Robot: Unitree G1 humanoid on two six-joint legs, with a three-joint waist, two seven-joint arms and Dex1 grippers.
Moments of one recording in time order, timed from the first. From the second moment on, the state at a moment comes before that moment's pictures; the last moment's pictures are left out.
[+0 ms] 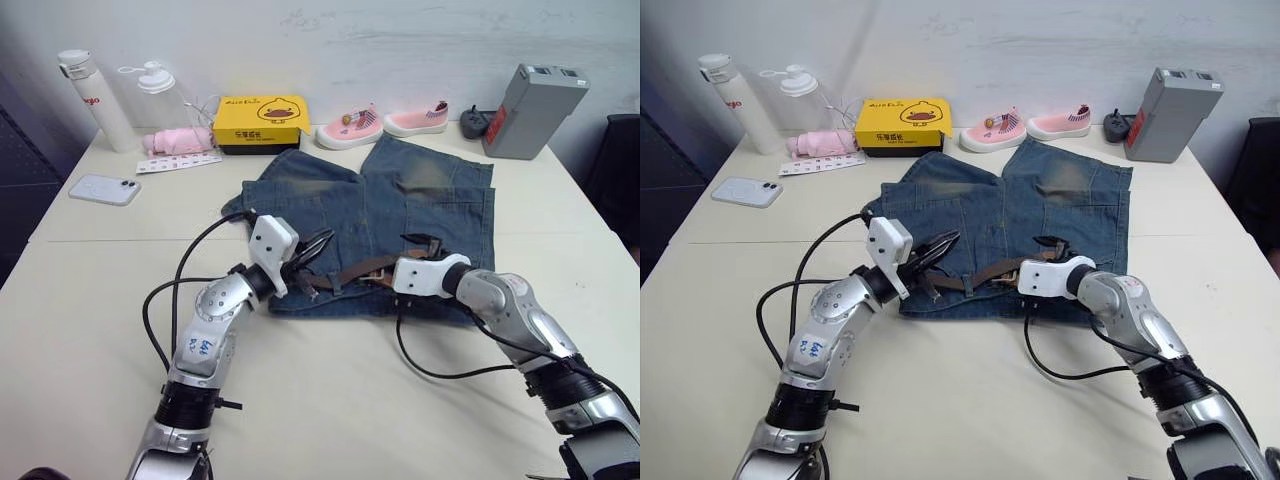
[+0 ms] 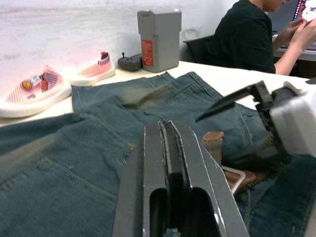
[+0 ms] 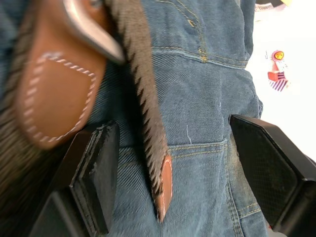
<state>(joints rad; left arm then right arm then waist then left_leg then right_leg) -0.35 0.21 -0.09 -0.18 -0.21 0.24 -0.49 -0.45 -0.66 0.29 0.09 -0.51 -0.04 0.55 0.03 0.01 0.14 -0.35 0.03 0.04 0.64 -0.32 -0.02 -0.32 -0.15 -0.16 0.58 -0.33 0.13</state>
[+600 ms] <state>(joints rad) -0.34 0.27 -0.11 -0.22 -0.20 0.25 -0.53 -0.40 -0.60 0.27 -0.05 -0.48 0.15 0.62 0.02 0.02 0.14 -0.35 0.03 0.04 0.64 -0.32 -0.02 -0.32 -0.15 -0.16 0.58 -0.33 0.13</state>
